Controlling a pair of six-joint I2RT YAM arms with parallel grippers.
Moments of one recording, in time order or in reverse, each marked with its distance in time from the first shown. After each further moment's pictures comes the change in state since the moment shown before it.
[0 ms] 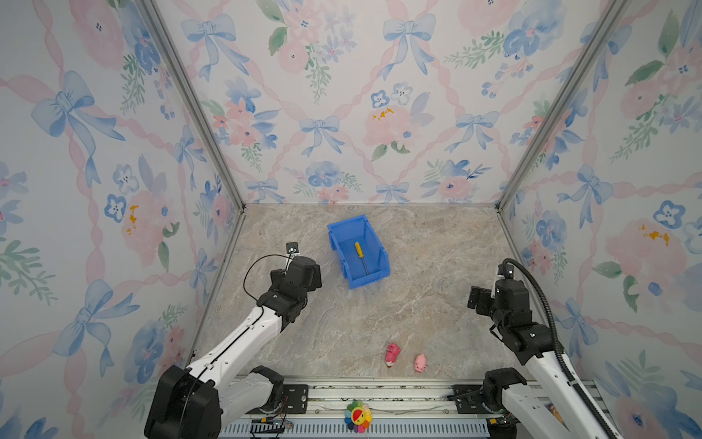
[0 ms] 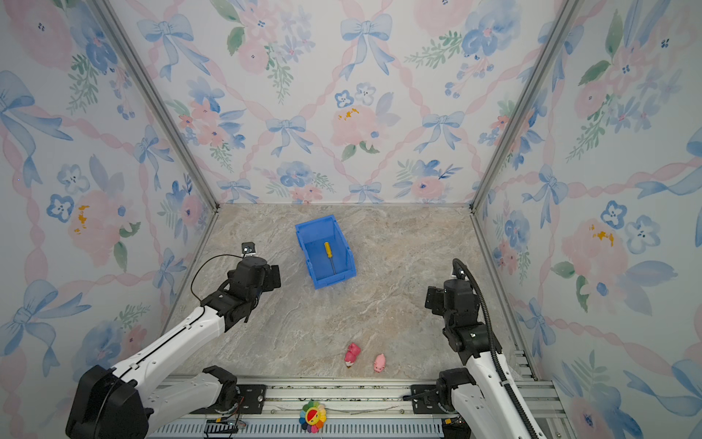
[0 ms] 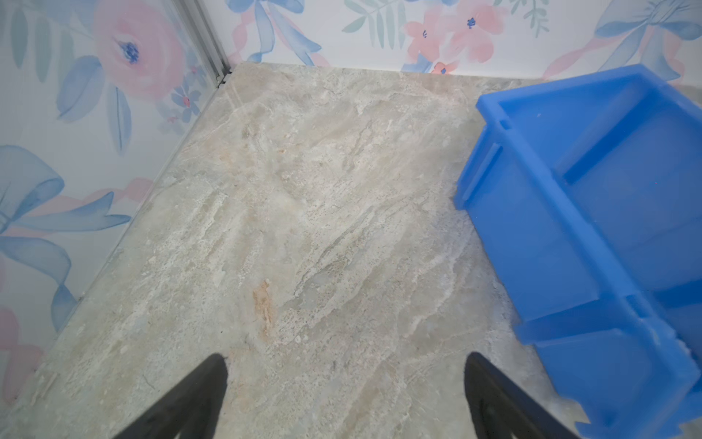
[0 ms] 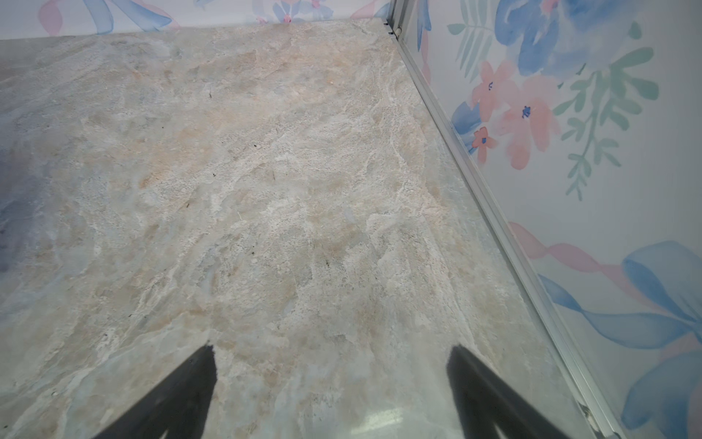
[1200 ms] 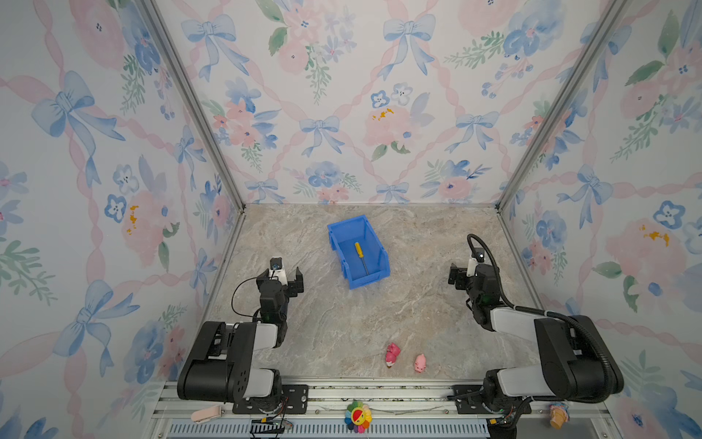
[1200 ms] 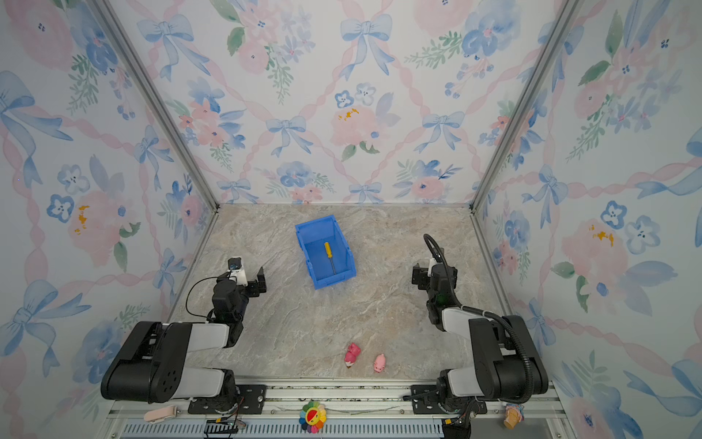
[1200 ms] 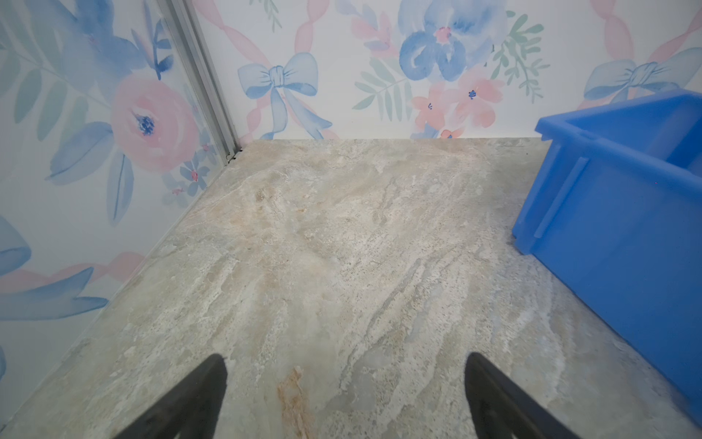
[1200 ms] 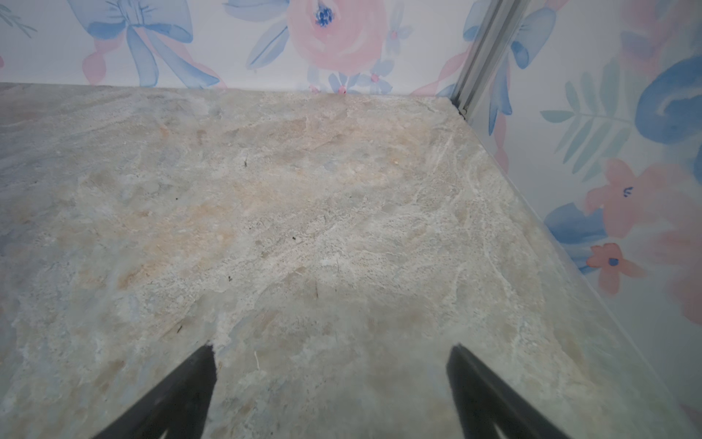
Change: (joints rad) left arm 0.342 0.366 -0.378 1.167 0.362 0.331; right arm -0.055 0.818 -0.071 1.140 -0.137 -0.172
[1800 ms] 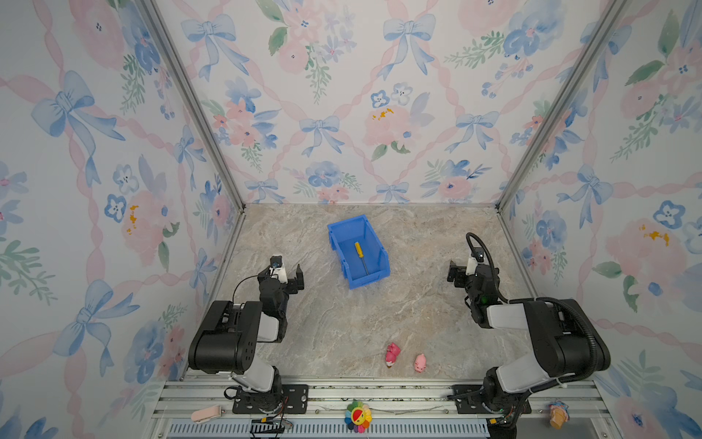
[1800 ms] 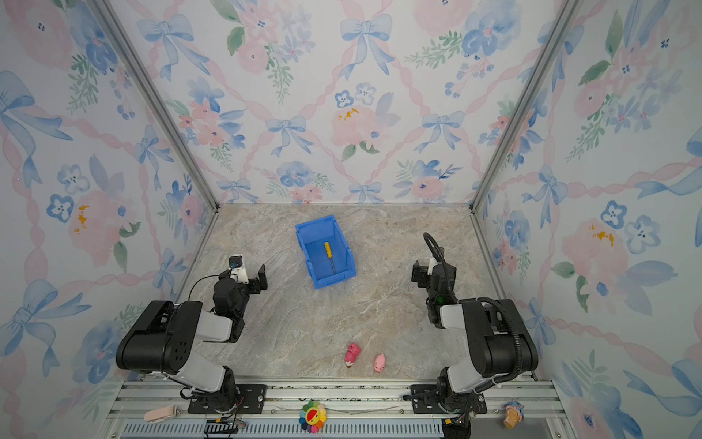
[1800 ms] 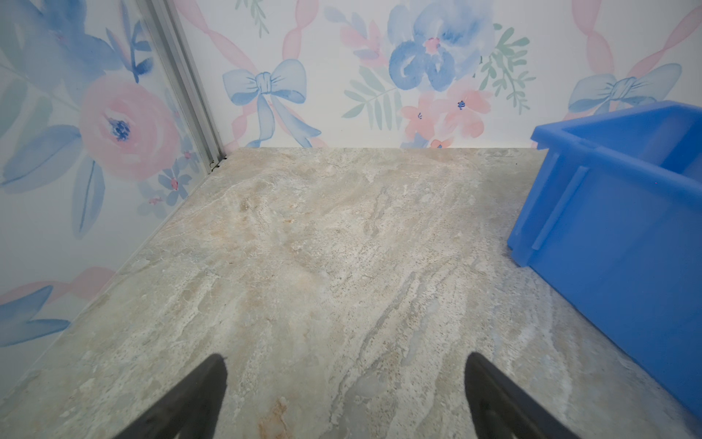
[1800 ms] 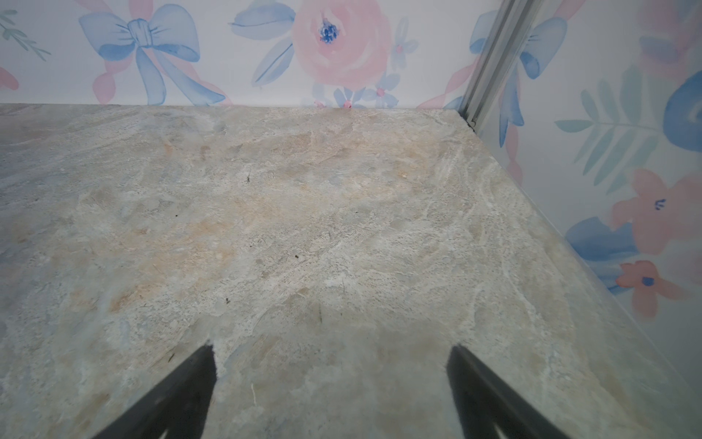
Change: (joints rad) left arm 0.022 0.132 0.008 0.154 0.063 0.000; right arm -0.020 0.101 -0.005 0.153 -0.037 0.000
